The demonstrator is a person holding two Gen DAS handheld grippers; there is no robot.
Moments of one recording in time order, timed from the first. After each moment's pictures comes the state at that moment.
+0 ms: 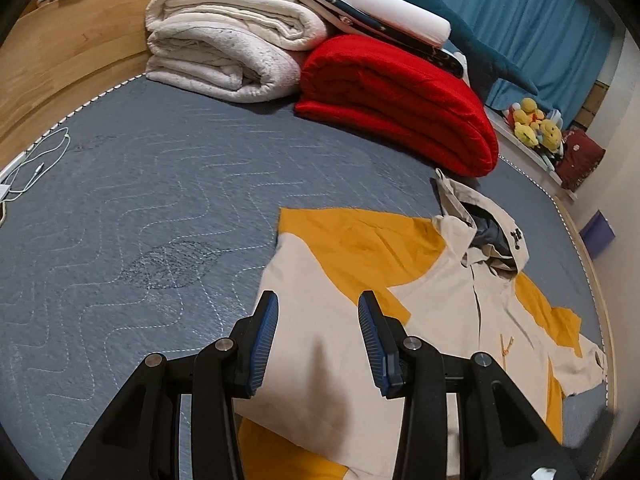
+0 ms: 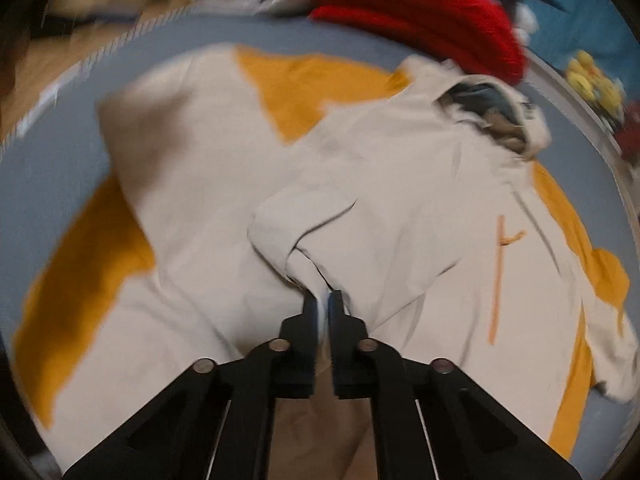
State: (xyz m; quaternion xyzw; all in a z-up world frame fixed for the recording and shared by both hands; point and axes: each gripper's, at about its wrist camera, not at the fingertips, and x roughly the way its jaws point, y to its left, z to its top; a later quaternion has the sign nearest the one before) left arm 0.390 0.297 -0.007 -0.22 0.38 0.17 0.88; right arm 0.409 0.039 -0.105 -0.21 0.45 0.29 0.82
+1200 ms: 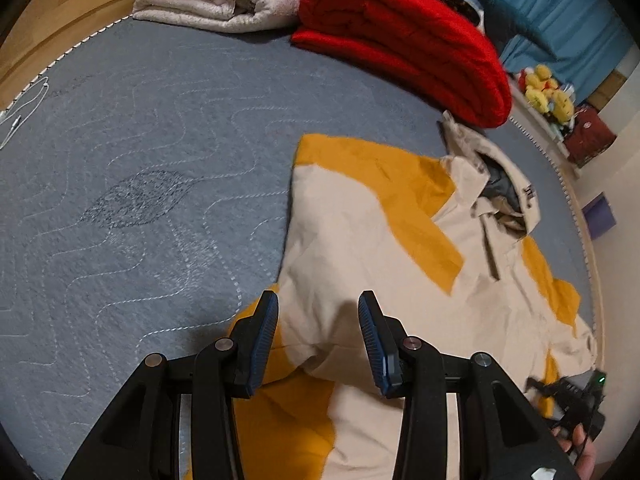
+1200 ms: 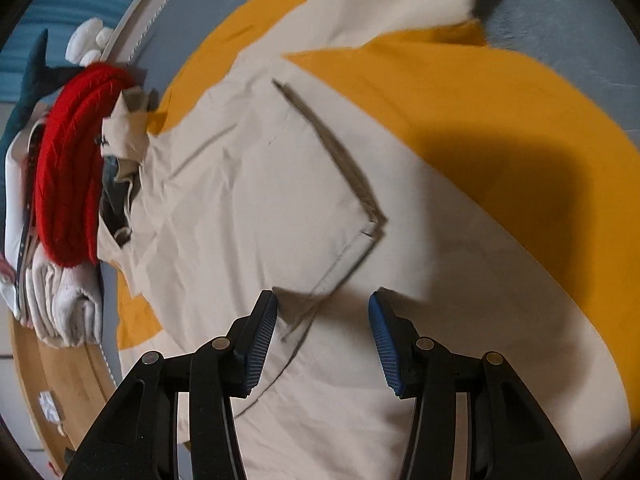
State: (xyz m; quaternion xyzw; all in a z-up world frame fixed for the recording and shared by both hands) left arm 0.410 0.287 -0.058 -0.26 0.48 0.15 0.83; right arm 0.496 -0.217 -0.171 0.38 0.60 -0.03 0.71
